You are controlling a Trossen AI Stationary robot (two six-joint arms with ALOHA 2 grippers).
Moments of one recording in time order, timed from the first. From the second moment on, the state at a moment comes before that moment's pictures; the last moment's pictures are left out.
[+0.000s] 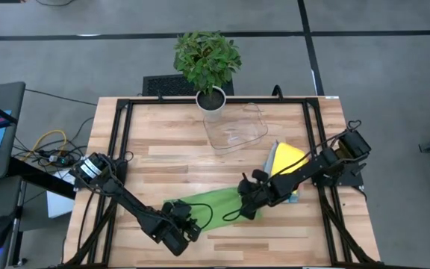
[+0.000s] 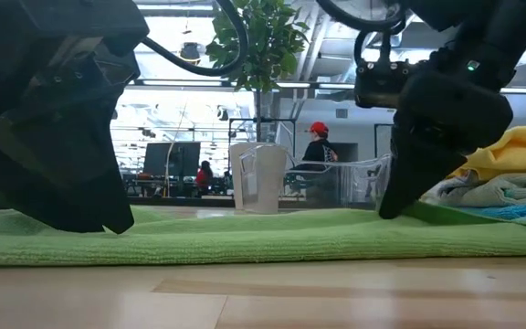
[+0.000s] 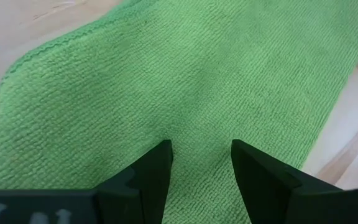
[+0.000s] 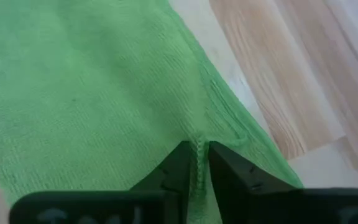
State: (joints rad) left arm -0.71 1.98 1.13 -0.46 -0.56 -1.66; right arm 0.44 1.76 0.92 -0.34 0.34 0.69
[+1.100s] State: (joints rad) left arm -0.74 1.98 1.13 -0.46 -0.55 -1.68; right arm 0.46 1.59 0.92 -0.64 0.38 0.79
